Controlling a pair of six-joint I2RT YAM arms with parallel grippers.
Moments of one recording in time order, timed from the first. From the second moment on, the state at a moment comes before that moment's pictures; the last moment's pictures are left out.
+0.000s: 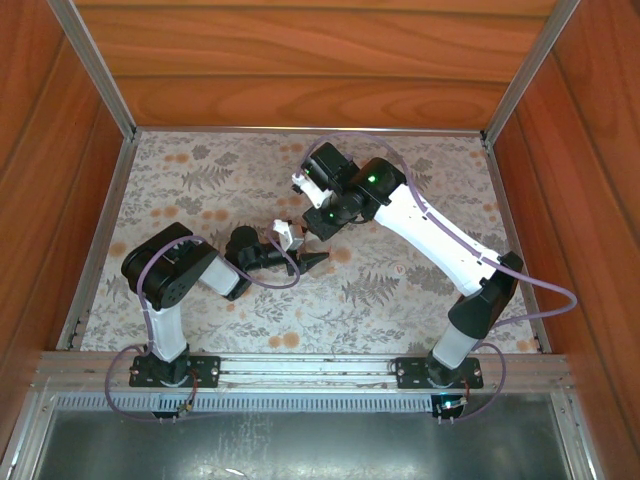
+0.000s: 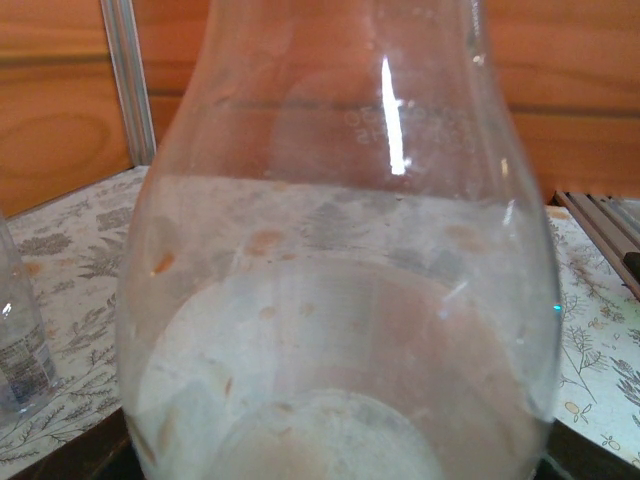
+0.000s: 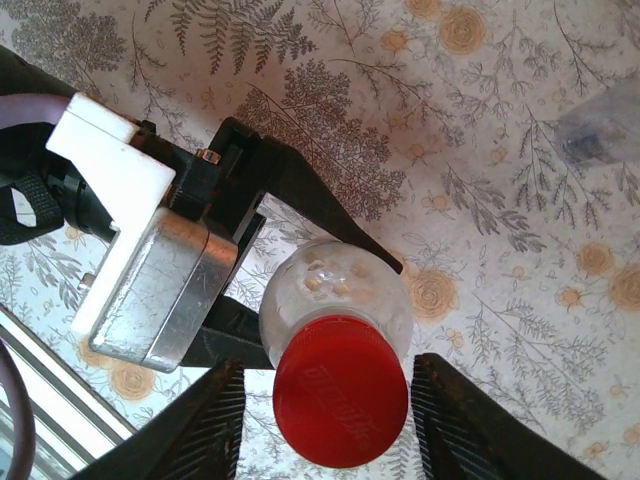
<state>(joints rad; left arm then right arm) -0.67 1.87 0.51 1.36 0.70 -0.02 0.89 1.69 1.84 -1.28 0.03 0.04</state>
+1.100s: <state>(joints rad) -0.67 1.88 0.51 1.36 0.70 -0.02 0.78 1.53 1.68 -1.09 -0.15 0.16</state>
